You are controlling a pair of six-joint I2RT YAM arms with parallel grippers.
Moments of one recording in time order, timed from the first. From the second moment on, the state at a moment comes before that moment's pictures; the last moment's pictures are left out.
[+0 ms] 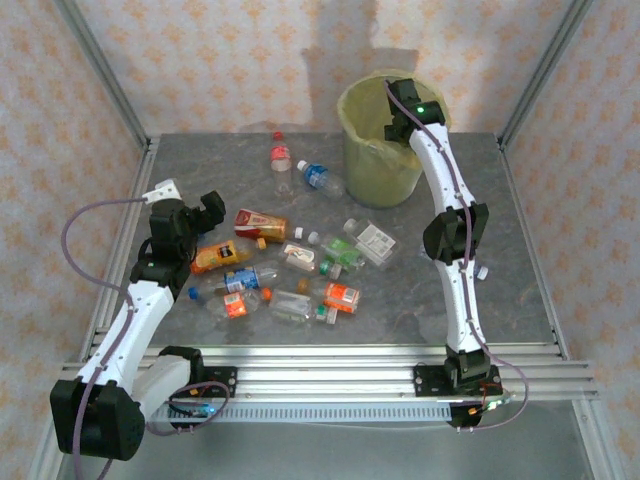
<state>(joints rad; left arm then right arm) -0.04 0.96 0.71 -0.15 -0.21 -0.45 0.25 2.44 2.70 -1.31 0.27 0.16</state>
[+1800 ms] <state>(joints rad) -0.04 0.95 0.75 -0.21 -0.19 -0.49 0.25 1.53 1.89 -1.18 0.36 0.38</state>
